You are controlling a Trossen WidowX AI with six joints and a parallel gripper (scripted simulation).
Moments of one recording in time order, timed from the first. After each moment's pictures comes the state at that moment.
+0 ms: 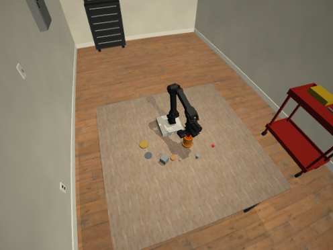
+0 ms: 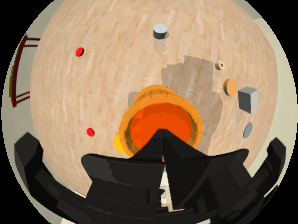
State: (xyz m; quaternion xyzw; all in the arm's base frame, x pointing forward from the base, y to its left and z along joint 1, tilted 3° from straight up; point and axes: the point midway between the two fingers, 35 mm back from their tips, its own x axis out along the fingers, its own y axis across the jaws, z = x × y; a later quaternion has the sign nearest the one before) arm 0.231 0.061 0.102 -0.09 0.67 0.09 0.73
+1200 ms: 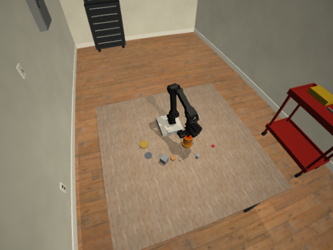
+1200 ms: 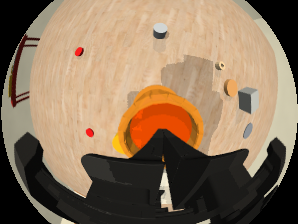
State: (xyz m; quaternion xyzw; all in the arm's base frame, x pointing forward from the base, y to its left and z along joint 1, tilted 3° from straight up) arm 0.231 0.061 0.100 -0.09 0.67 0.09 0.73
